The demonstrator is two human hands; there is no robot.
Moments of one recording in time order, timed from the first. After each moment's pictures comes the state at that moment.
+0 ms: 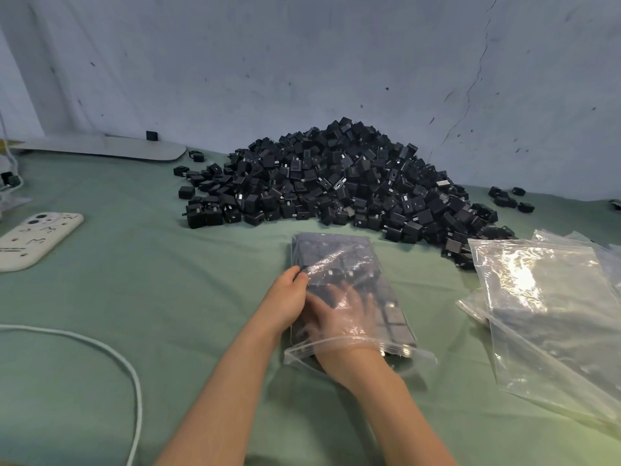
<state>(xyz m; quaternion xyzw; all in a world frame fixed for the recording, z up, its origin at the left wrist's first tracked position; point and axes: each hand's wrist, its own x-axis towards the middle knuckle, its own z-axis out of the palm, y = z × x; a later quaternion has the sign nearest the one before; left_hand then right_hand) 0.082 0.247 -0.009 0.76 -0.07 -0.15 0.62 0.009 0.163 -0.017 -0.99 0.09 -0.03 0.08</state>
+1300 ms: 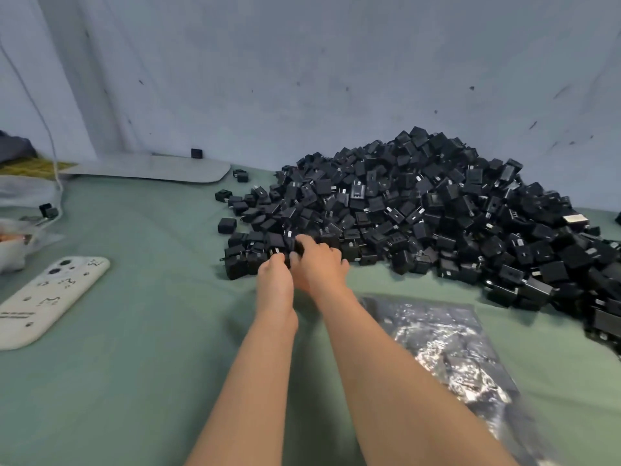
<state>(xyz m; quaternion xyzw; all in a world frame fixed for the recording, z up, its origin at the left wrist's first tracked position) 0.263 0.267 0.006 0.55 0.18 -0.03 0.82 0.293 0.203 0.003 -0.96 0.13 -0.06 0.24</state>
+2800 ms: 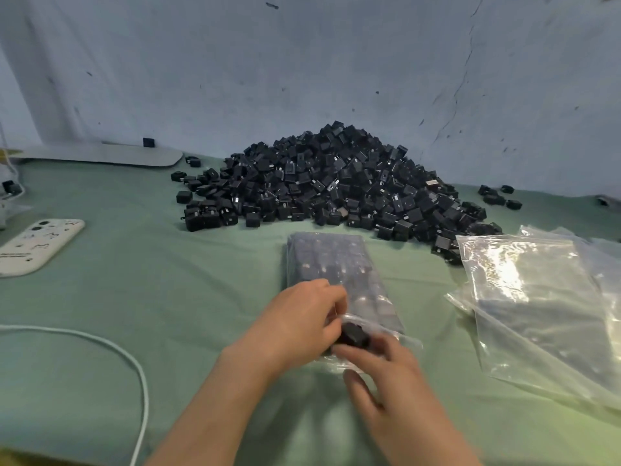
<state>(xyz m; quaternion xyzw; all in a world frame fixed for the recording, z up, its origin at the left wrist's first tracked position) 0.014 0.269 0.043 0.86 -0.44 0.03 0.24 -0.103 0.156 0.009 -0.98 0.07 -0.06 0.20</state>
